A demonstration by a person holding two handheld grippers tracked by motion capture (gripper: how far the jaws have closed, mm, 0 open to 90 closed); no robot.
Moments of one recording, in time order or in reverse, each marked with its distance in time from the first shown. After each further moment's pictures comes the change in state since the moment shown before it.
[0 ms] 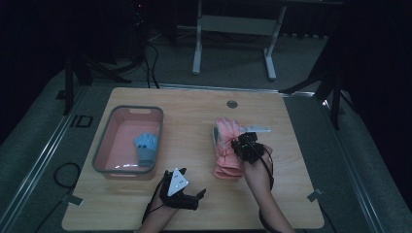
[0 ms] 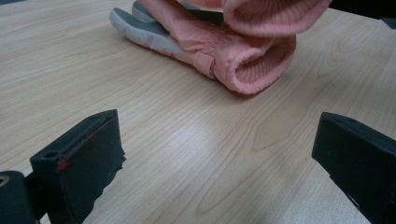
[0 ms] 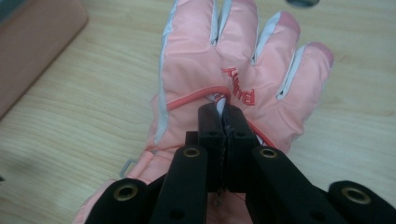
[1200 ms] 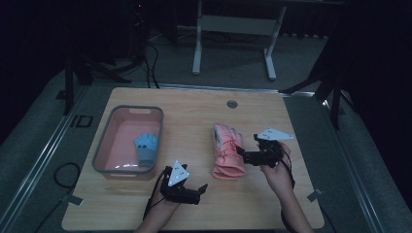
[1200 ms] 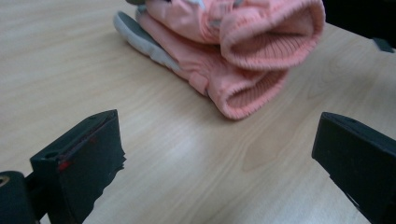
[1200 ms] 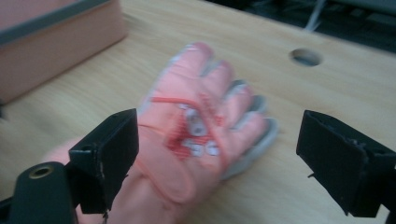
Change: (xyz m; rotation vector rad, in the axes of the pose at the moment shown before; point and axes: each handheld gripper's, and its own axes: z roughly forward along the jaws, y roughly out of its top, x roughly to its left) left arm 0.003 0.032 -0.005 0.044 -0.007 -0.064; right arm -0.053 -0.019 -0.023 -0.198 0.154 -0.224
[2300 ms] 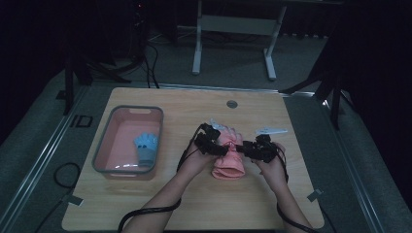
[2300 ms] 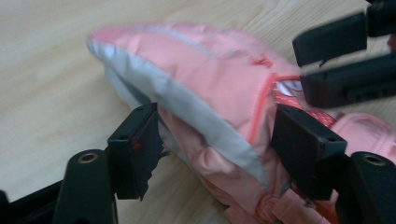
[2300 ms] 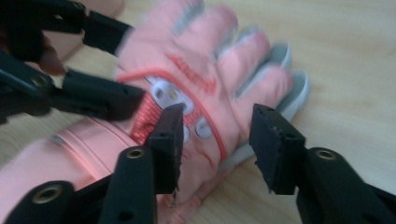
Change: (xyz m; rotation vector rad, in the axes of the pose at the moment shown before) left arm 0.031 0.106 0.123 0.306 0.017 -0.093; right arm -0.028 -0.020 0.045 0.154 0.141 0.205
